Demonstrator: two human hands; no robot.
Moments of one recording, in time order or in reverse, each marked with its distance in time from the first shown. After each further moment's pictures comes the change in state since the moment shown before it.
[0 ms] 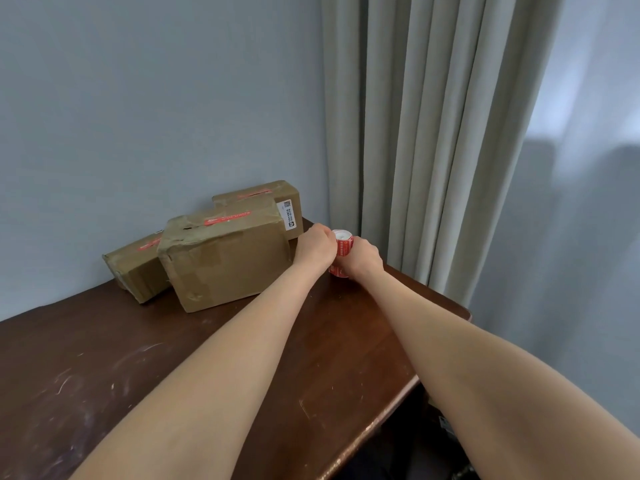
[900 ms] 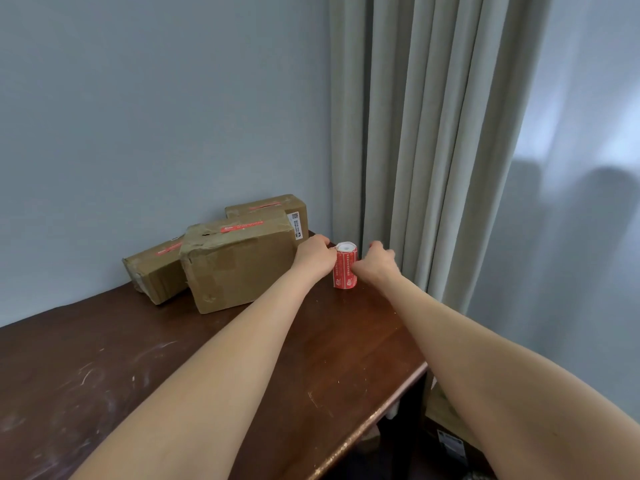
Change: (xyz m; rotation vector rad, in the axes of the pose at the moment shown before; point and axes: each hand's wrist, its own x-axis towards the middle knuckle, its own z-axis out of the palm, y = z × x) left_hand -0.019 -0.002 -0.027 0.022 -0.118 0.023; right_hand -0.027 -0.001 -0.028 0.048 0.030 0.094
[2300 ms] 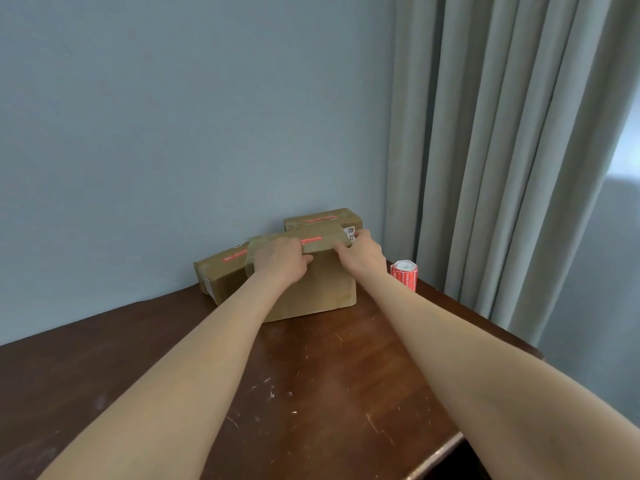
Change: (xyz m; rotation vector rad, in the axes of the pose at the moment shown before) left_hand -0.011 -0.082 -0.112 0.743 0.244 0.009; right_hand -0.023 -0.104 0.054 0.116 -0.055 -0.304
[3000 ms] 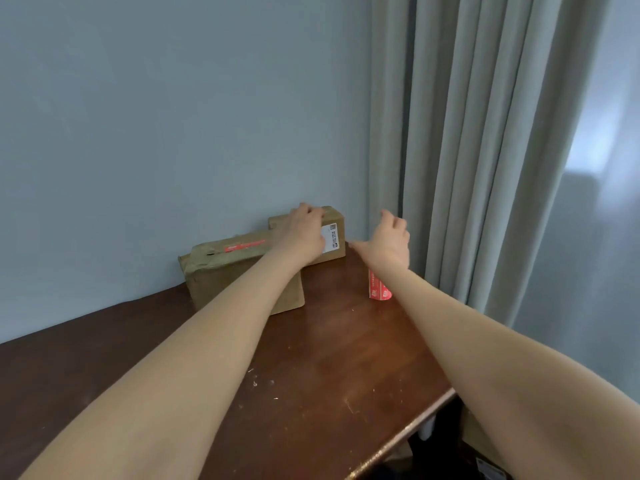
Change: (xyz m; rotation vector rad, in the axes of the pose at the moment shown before) left_hand -0.003 0.052 -0.035 -0.220 0.105 0.192; right_hand -0.010 0.029 -0.052 -0.115 0.239 -0.006
